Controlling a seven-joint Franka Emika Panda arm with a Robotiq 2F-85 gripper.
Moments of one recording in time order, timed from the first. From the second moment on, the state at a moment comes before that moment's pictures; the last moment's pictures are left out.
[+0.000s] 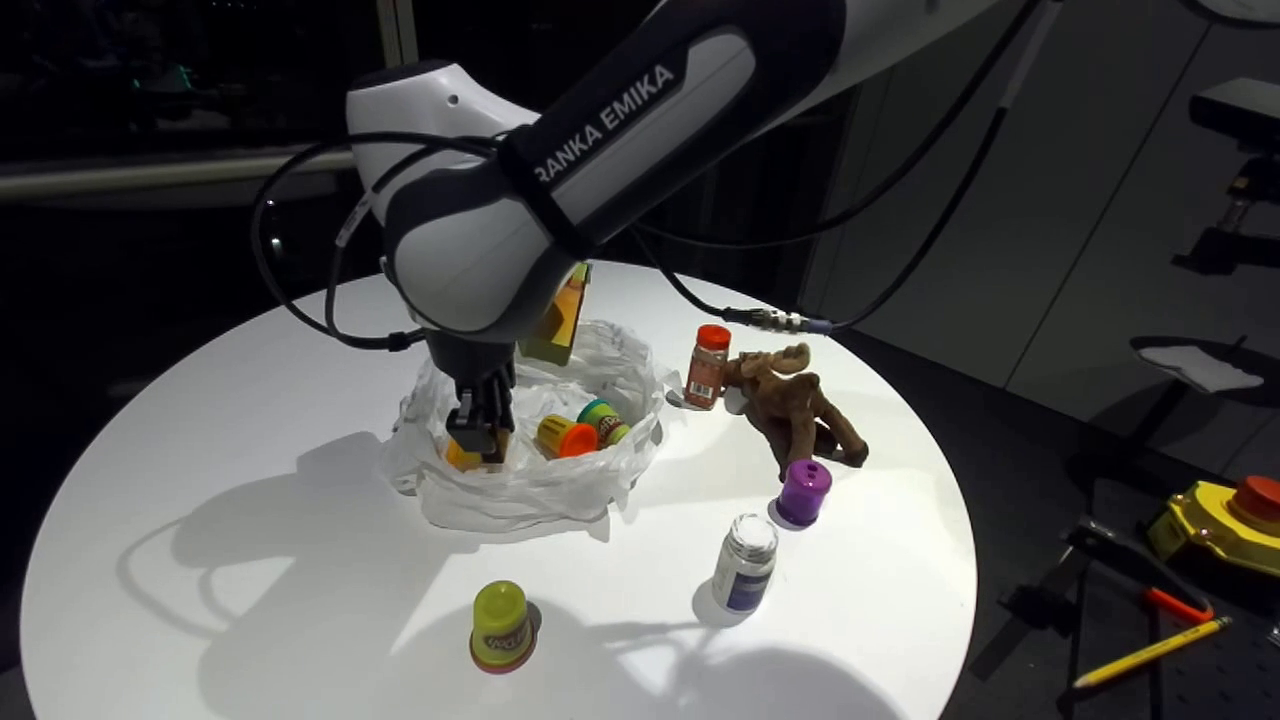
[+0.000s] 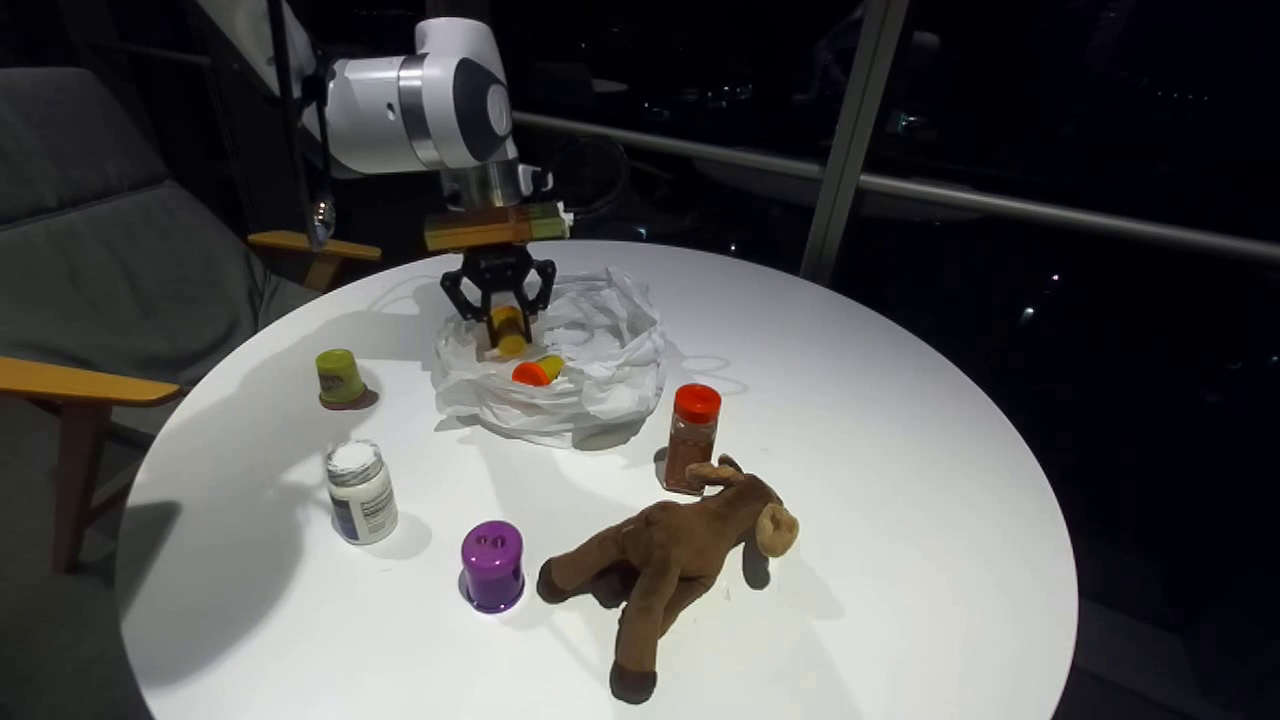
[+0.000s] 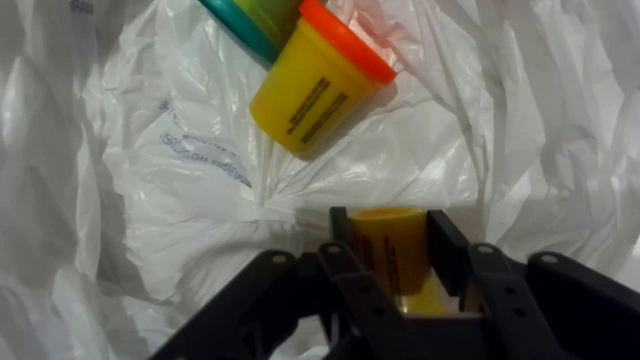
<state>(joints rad) 0.25 1.03 0.07 -1.24 -0.29 2.23 -0.24</state>
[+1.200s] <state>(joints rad) 0.41 0.51 0.03 -1.82 -0.38 2.13 0.27</state>
